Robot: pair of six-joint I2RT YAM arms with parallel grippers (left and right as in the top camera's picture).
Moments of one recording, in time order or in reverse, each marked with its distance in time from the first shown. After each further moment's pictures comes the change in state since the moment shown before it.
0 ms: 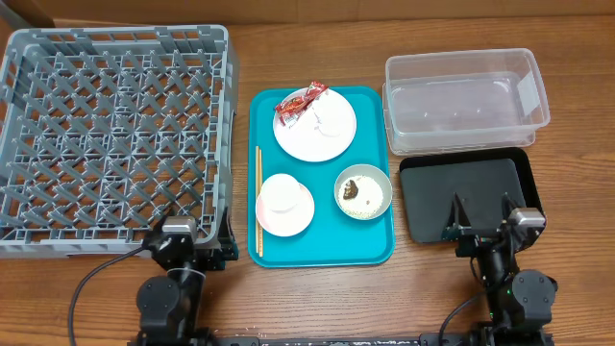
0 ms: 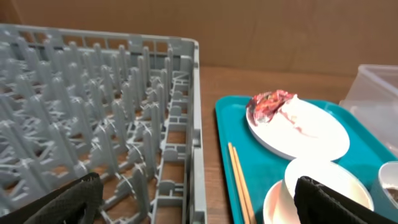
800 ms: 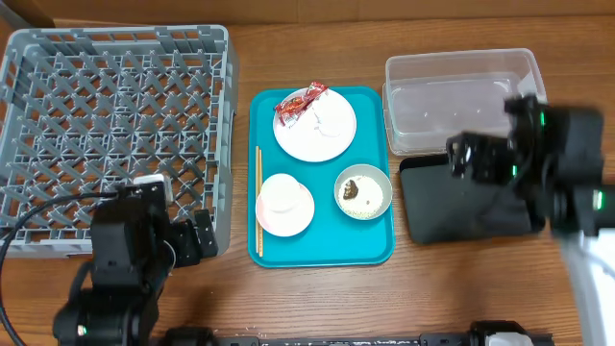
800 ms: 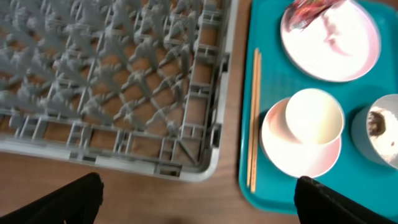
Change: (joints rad) left arm 0.010 0.734 0.893 -0.849 -0.068 -0.080; right arm 0.000 1.188 1.263 -0.925 -0.155 -0.027
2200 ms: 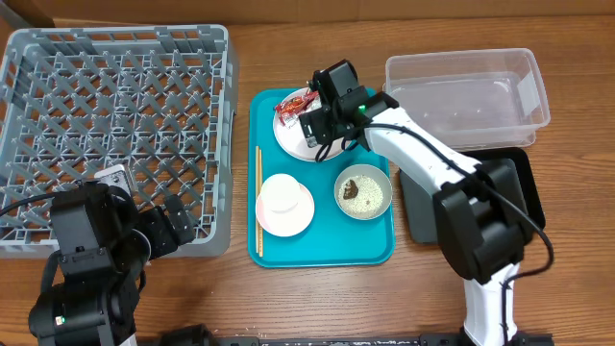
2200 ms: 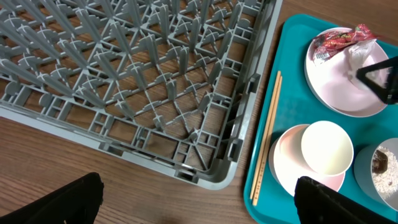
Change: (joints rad) left arm 0.208 0.068 0.095 -0.039 0.069 -0.004; right arm 0.530 0.904 0.296 0.516 0.206 -0.043
